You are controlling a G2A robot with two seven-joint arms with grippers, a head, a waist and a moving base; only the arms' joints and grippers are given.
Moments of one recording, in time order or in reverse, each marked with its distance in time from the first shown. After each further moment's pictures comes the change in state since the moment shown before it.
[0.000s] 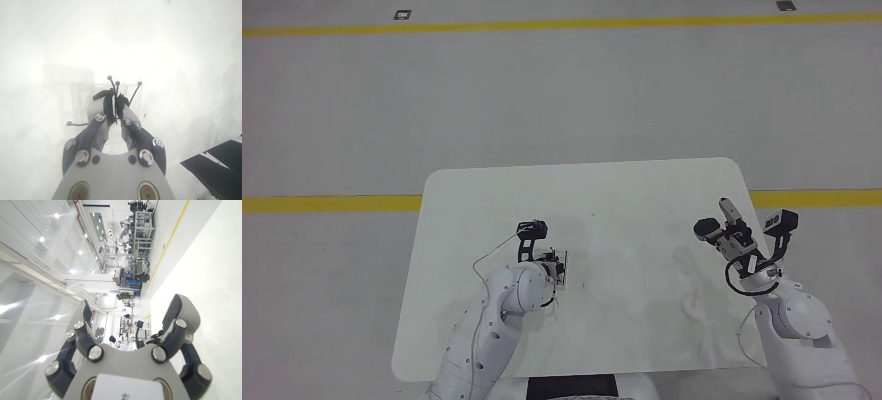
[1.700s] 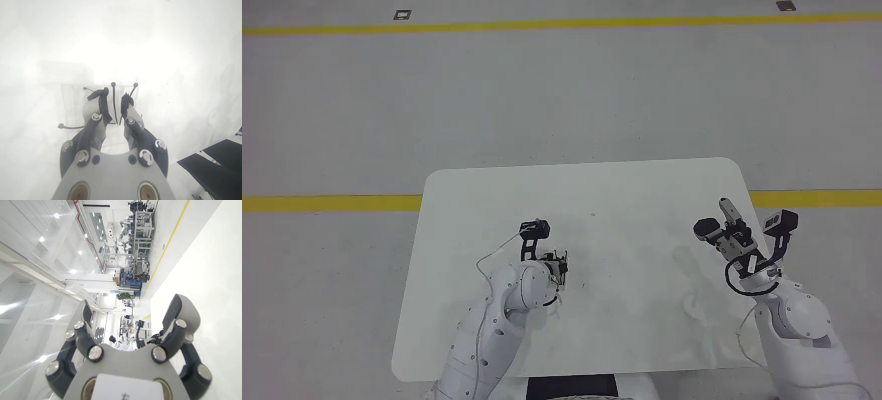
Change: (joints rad) left arm -0.014 -0.031 -0.011 0.035 0.000 0.000 -0.009; right arm 0.000 0.000 0.000 0.000 0.000 0.000 0.000
